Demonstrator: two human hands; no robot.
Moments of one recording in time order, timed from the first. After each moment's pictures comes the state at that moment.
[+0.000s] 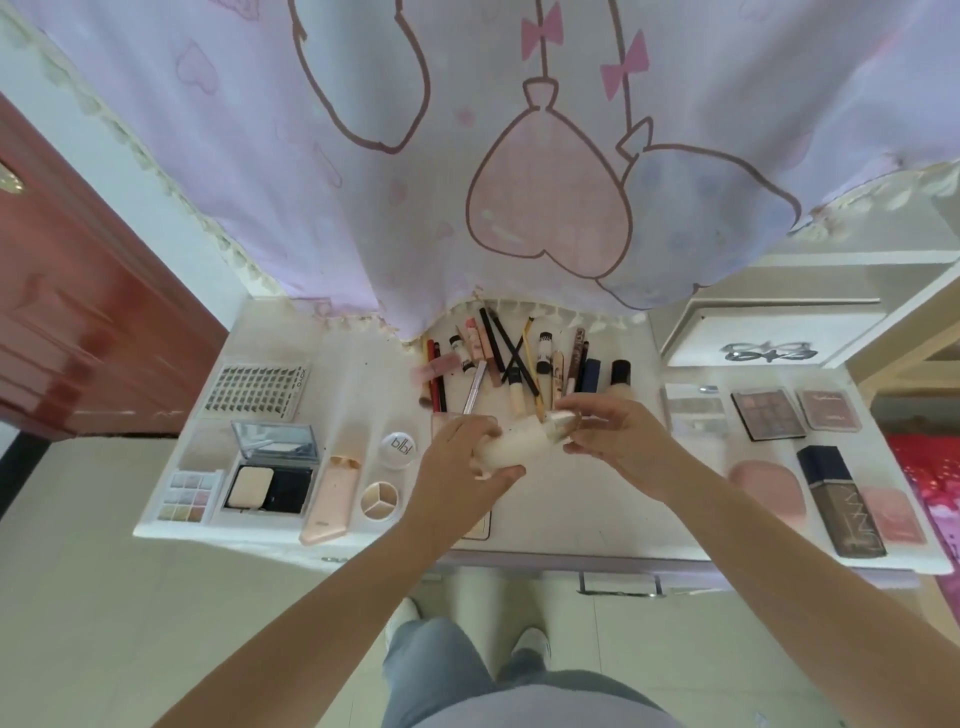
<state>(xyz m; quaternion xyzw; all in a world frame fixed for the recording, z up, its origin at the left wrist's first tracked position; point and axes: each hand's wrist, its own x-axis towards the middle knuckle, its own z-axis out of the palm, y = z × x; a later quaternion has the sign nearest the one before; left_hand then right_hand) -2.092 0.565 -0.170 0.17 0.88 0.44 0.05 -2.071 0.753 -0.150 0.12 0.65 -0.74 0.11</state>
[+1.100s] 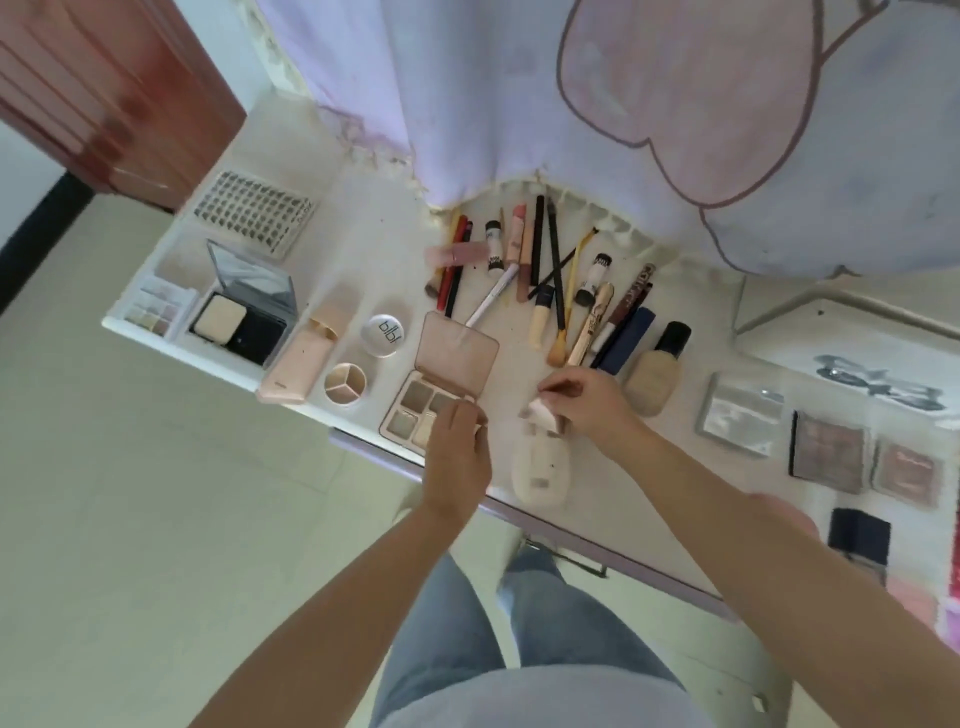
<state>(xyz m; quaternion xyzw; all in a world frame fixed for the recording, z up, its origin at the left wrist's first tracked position) -2.060 0.622 -0.266 -0.08 0.92 0.38 0.02 -2.129 0.766 -0.253 0.10 0.82 -0.51 0.25</state>
